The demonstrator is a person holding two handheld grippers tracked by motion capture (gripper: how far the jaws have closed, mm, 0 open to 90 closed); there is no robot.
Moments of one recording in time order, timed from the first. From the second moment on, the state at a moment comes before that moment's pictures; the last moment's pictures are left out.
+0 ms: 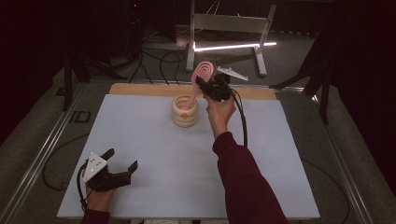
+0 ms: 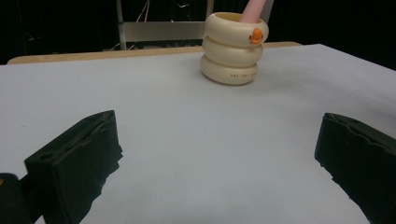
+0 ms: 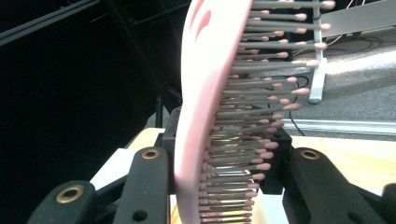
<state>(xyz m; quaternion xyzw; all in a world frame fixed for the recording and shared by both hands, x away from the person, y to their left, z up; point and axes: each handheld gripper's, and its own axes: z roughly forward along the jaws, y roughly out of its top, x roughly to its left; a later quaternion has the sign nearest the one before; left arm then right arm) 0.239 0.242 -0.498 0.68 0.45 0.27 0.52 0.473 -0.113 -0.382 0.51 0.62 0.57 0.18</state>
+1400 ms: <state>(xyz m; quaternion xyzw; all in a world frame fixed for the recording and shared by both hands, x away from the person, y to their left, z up) 0.238 0.242 -0.498 0.67 0.45 0.27 0.52 0.472 -0.094 -0.400 0.51 0.63 0.56 0.18</state>
